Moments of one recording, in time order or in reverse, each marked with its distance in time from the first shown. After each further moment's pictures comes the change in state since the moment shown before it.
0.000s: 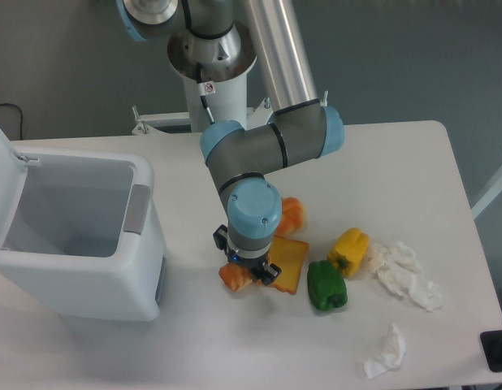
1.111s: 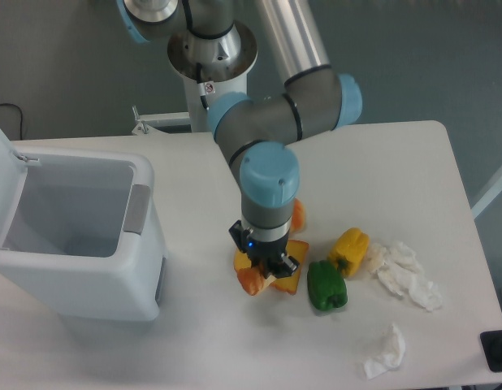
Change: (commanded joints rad) arm 0.066 0.120 0.071 -0.005 -0.008 0.118
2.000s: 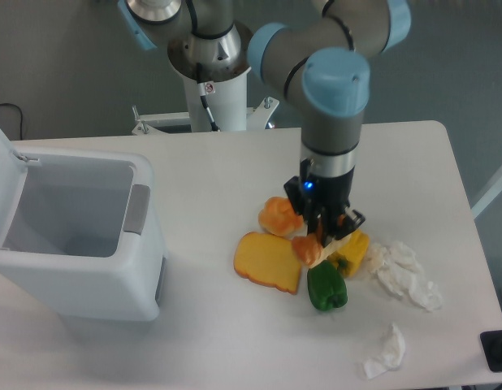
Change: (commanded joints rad) arm 0.175 0.150 0.026 -0.071 -0.061 0.241
